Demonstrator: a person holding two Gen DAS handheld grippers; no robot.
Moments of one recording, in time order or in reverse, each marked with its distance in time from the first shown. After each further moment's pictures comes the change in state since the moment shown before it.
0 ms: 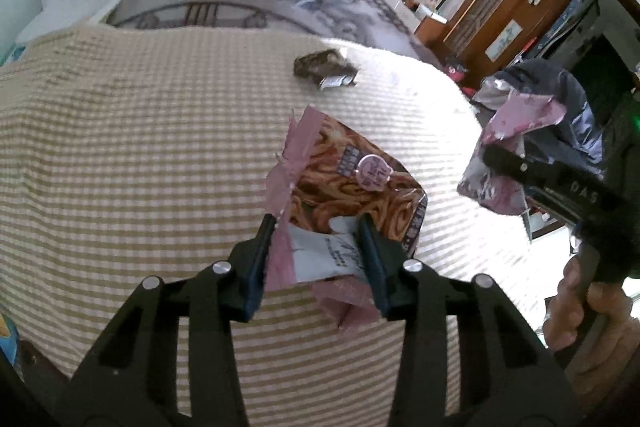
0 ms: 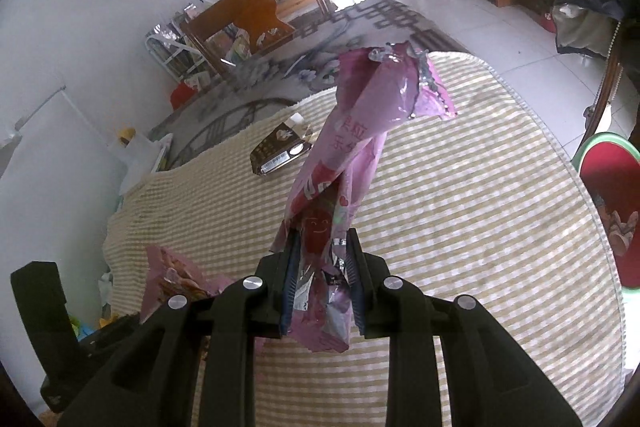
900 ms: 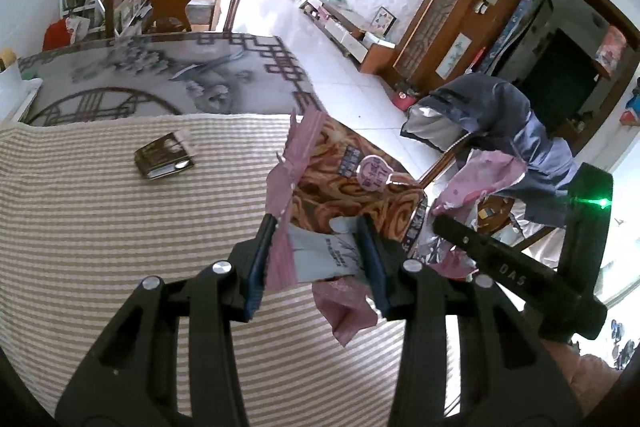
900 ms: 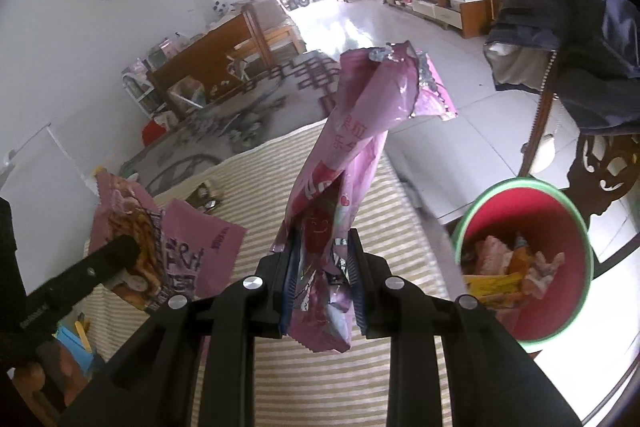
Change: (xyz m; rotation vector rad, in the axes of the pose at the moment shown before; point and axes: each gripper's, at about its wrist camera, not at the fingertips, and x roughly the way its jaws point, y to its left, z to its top) left arm 0.004 -0.174 0.047 0.103 -0.136 -0.106; right arm -0.086 -0.119 0.034 -0.006 -0.105 -0.096
